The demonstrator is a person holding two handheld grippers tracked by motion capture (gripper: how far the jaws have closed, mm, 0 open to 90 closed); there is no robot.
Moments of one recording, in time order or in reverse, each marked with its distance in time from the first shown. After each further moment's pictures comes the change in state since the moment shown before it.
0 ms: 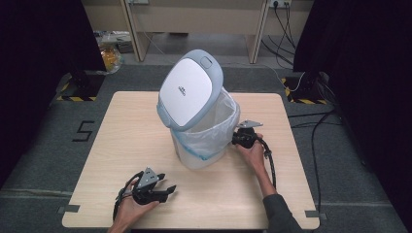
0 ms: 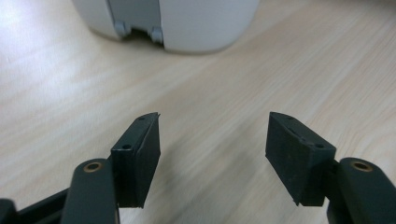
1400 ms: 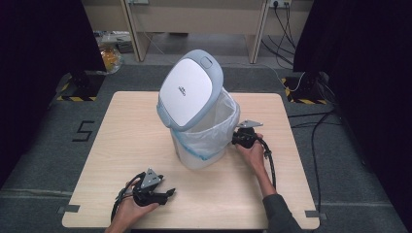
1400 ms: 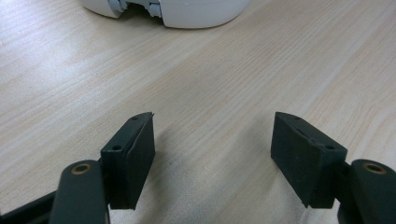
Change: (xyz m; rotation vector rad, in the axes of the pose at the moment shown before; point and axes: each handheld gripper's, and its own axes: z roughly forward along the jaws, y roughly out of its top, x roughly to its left) left arm -0.002 -0.001 0.002 0.022 0.013 0.030; right arm 0.000 0.000 0.000 0.000 -0.008 0.006
